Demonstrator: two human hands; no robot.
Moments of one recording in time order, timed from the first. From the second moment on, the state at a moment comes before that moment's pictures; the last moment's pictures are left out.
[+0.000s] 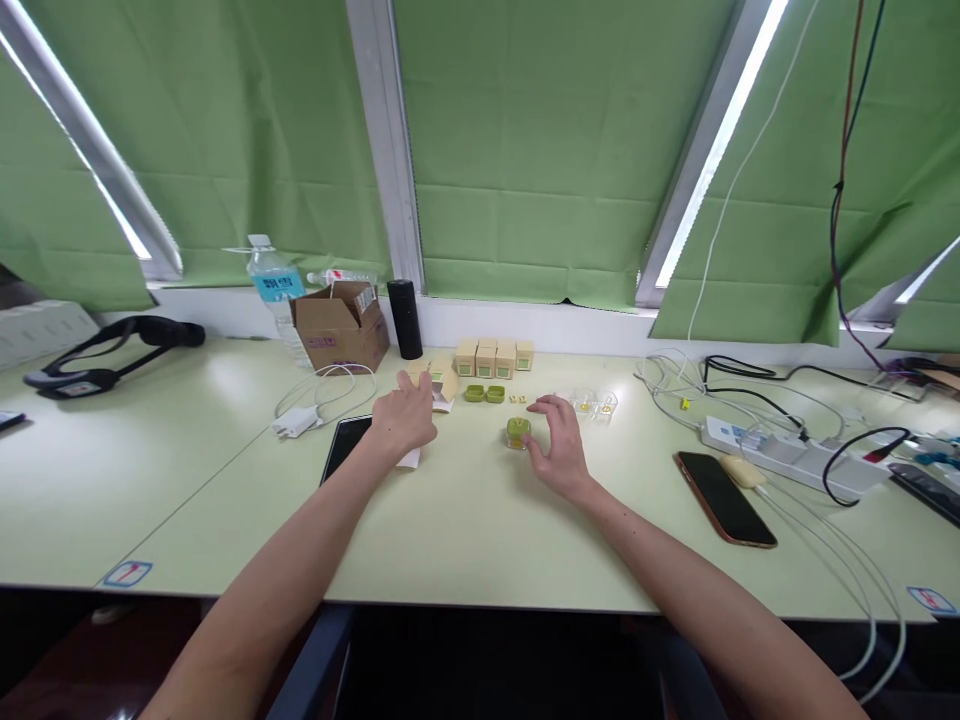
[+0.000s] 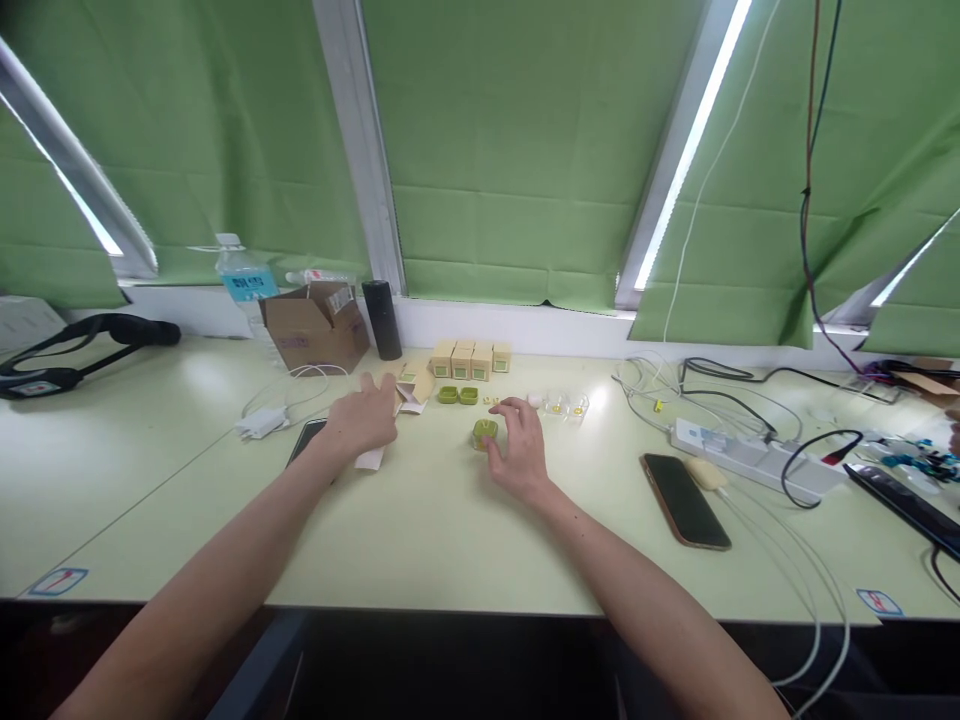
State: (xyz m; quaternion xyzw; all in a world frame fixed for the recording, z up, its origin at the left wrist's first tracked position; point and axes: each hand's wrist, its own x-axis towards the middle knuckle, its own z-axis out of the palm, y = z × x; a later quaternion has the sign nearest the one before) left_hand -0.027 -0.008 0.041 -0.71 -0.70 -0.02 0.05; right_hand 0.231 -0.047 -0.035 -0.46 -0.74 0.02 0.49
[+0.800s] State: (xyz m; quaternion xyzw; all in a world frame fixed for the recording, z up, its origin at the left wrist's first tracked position) left_hand 0.024 -0.032 -0.013 -0.75 -0.30 -0.50 -0.31; right_hand 0.233 -0.054 -0.023 -0.34 -0.71 0.27 0.56
